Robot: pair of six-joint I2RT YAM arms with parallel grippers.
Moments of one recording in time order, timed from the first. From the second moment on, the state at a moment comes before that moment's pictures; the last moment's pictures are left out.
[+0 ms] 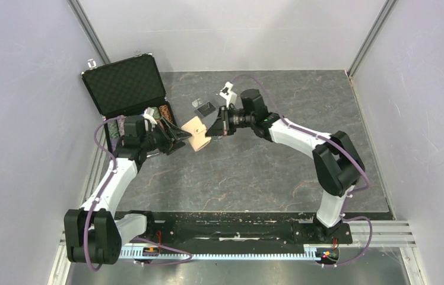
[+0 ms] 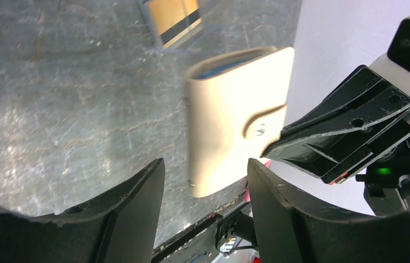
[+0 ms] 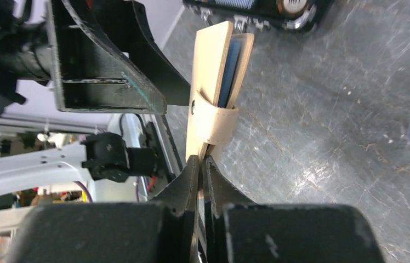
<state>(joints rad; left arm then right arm) -0.05 1.10 0.67 -0.20 0.58 -0.87 0.65 1.86 1.30 0.08 -0.72 0.56</state>
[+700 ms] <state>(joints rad) -0.28 1.44 0.88 0.29 0.69 -1.01 0.44 1.59 1.08 0.34 -0.77 0.88</state>
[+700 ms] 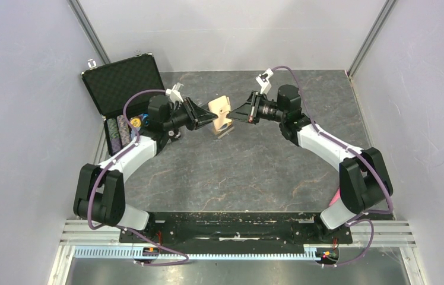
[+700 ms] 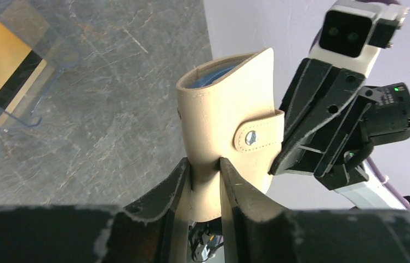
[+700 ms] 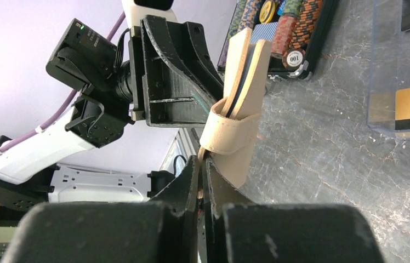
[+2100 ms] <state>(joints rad) -0.33 1.28 0.75 0.38 0.70 -1.11 0.42 1.51 1.07 0.04 -0.63 0.73</state>
